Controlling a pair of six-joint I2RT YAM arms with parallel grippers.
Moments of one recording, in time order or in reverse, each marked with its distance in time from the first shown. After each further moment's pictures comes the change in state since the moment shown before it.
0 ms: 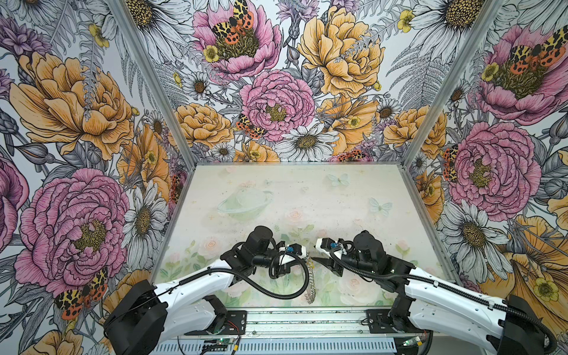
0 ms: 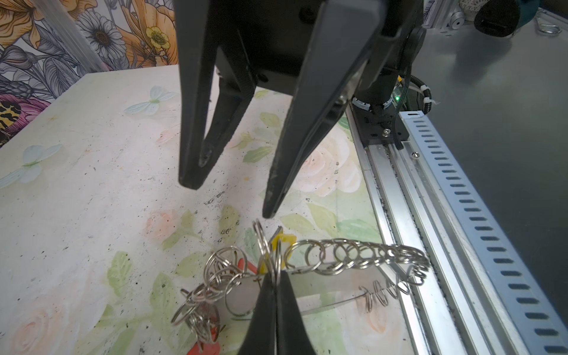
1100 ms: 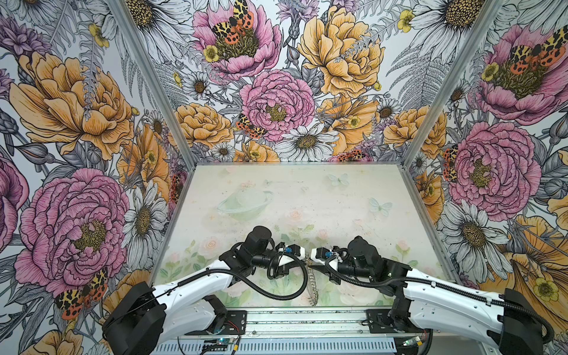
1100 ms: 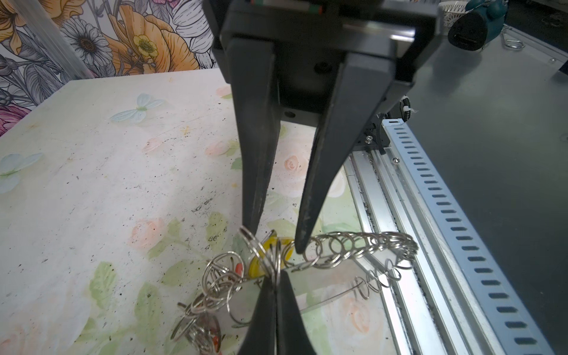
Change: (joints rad) left arm 0.004 -0.017 -0.008 -0.005 0.066 -0.003; right arm 0.085 0.045 -0.003 -0.018 0.004 -0.013
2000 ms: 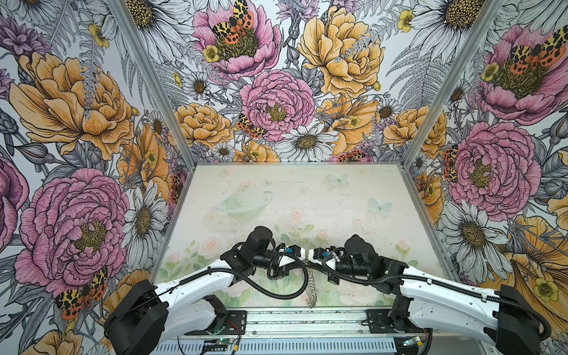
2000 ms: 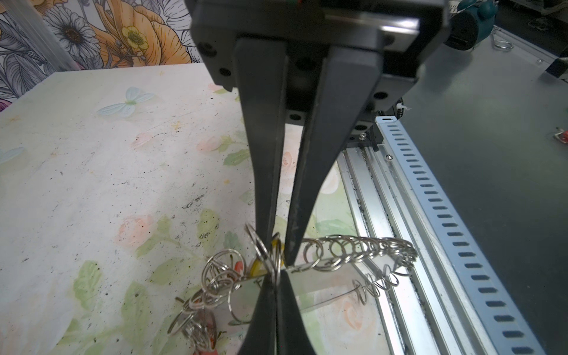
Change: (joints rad) left arm 0.000 0.018 0.000 -0.011 0.014 0.001; right arm 0.000 0.039 0.022 -0.003 -0.050 -0.006
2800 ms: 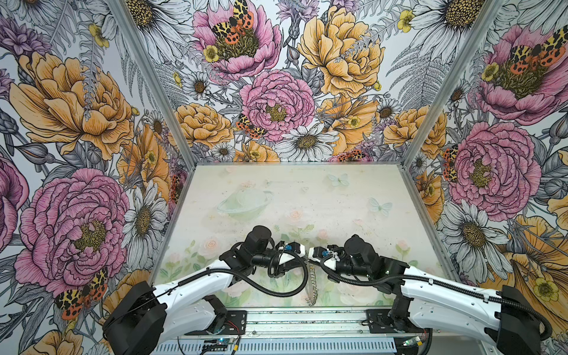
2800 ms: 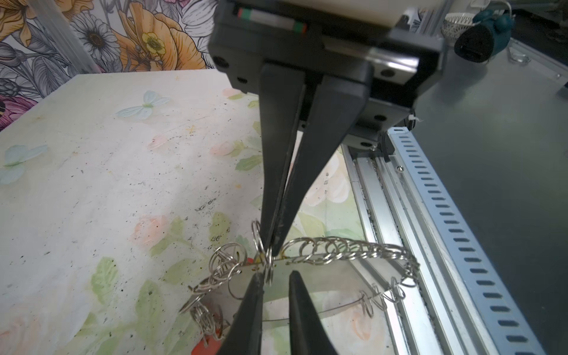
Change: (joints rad) left arm 0.001 -0.032 -0.005 0.061 -0.040 -0.097; right arm 0.001 -0.018 0.013 -0.054 0.133 -0.027
